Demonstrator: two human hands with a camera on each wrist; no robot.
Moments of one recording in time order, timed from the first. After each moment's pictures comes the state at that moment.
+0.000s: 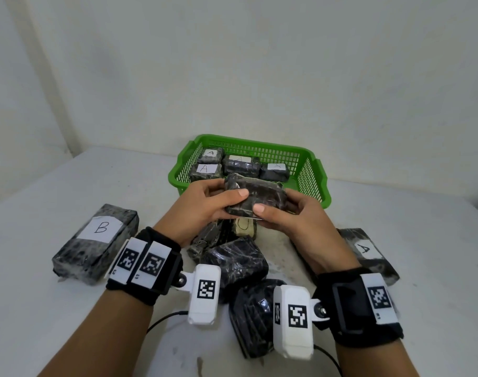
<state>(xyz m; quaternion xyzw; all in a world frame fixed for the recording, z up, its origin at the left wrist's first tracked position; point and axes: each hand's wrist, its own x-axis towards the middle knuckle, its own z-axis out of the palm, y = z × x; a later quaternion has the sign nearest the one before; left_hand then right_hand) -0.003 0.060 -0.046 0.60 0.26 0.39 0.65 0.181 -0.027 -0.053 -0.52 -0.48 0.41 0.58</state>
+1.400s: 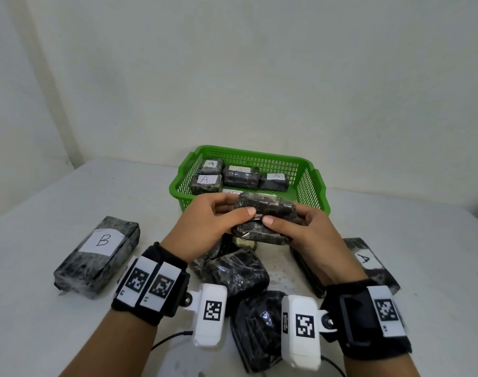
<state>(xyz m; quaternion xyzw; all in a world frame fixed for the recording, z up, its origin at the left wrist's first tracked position) 0.000 0.050 -0.043 0.69 0.30 0.39 0.52 0.193 -0.029 -0.057 -0.51 -0.47 0.41 0.59</state>
